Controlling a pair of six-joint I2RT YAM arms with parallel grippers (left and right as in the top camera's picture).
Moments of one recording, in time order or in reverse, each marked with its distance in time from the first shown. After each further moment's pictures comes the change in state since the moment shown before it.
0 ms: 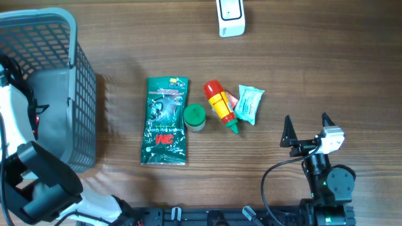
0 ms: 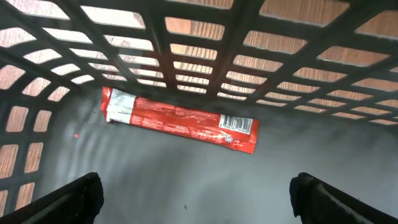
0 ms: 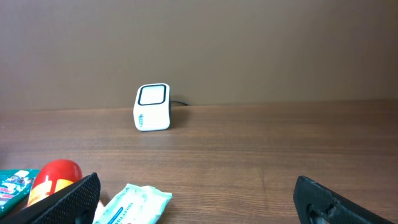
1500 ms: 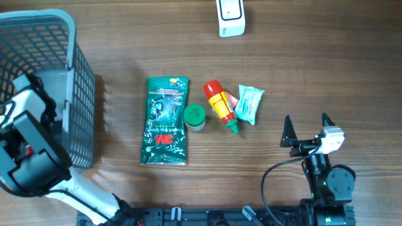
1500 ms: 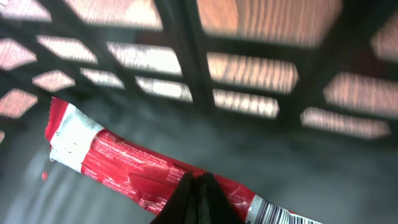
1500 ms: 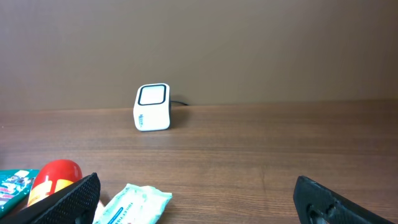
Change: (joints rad) left arm -0.006 0.232 -0.174 0.249 -0.217 -0.014; right arm 0.000 0.000 0.000 0.000 0.000 0.000
